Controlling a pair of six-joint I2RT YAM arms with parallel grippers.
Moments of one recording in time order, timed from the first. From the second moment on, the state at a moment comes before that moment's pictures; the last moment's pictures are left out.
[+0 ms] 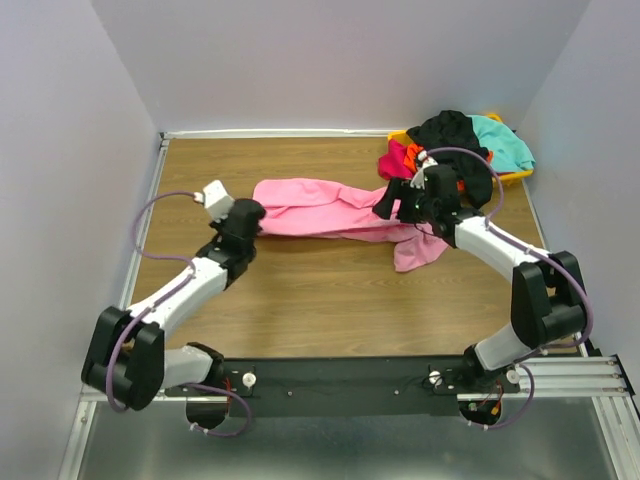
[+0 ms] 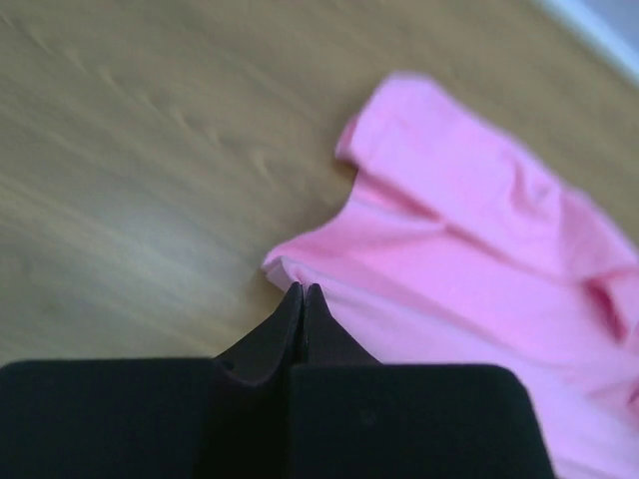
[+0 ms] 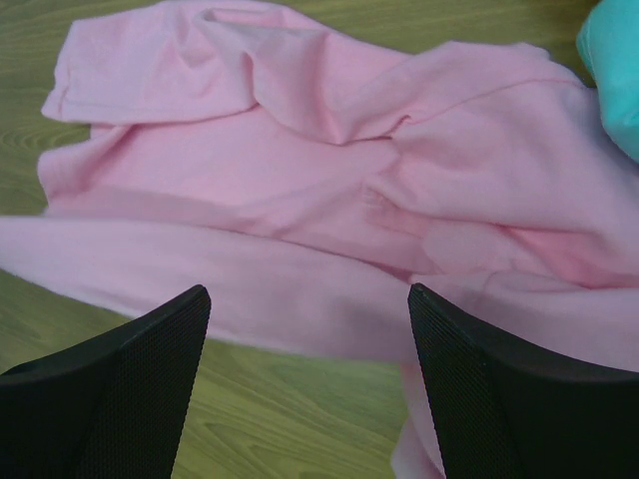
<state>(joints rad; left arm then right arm) -0.49 1.27 0.69 -0.09 -0.65 -0.80 0.31 1.57 0.98 0.00 -0.22 0.41</state>
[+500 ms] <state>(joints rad) -0.07 1.30 0.75 0.23 -0.43 -0.52 0.32 1.30 0.82 -0.08 -0.06 0.47</state>
